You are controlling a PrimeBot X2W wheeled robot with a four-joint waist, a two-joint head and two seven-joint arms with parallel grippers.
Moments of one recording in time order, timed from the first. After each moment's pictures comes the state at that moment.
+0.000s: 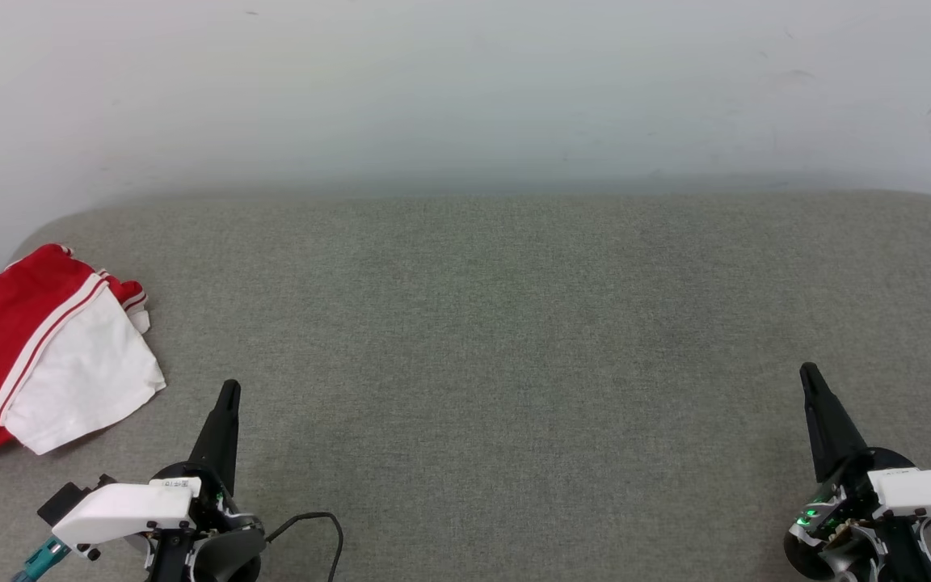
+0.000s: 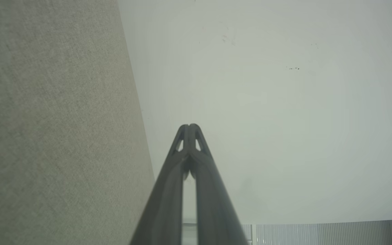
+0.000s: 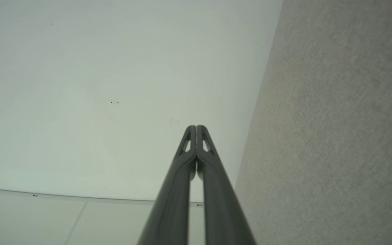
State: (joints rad) left arm -0.11 0.05 0.11 0.25 -1.61 -0.13 0.11; right arm -0.10 -0.05 -0.11 0.24 1.61 0.13 0.11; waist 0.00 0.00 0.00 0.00
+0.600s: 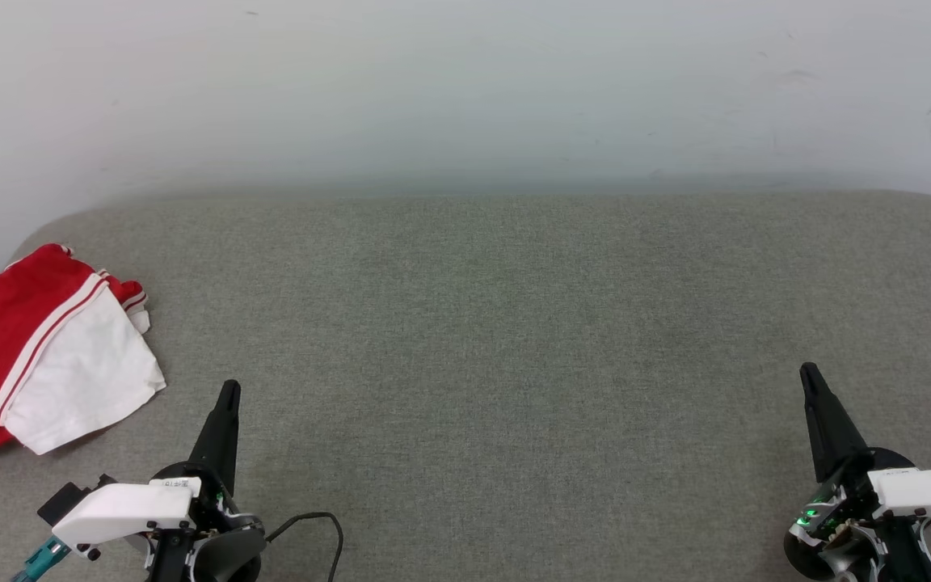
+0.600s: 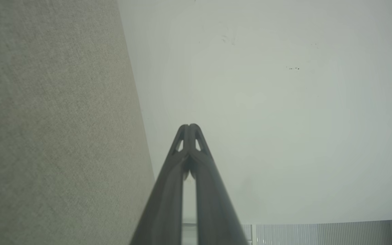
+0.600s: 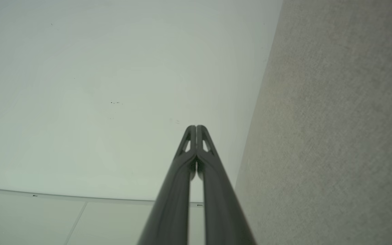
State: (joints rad) left arm -0.11 0.05 0.11 0.25 -1.61 -0.13 0.11; right arm -0.10 -0.05 -0.11 0.24 1.61 0.13 0.11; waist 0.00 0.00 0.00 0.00
